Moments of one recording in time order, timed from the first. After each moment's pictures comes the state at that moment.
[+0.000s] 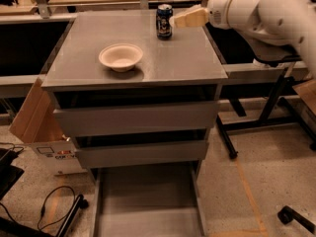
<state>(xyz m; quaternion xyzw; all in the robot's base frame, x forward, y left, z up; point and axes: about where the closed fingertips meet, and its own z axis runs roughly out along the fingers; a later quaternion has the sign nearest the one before) 0.790 -0.109 1.021 -0.34 0.67 0.14 0.65</state>
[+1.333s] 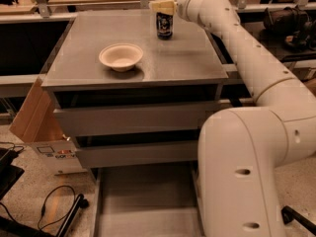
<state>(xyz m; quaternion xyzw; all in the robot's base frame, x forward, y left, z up) 0.957 -0.077 0.990 -0.20 0.69 0.13 0.68</state>
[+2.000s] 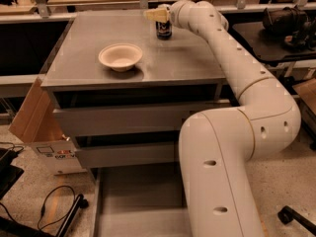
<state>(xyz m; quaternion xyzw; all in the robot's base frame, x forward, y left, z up) 0.985 -0.052 0.948 -0.18 0.72 0.14 0.65</state>
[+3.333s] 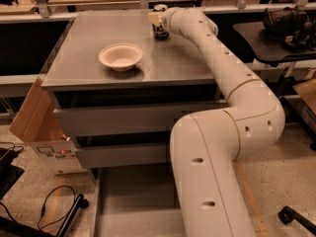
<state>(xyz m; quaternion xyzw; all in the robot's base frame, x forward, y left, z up) 0.999 -0.025 0.915 -0.18 0.73 0.15 0.64</state>
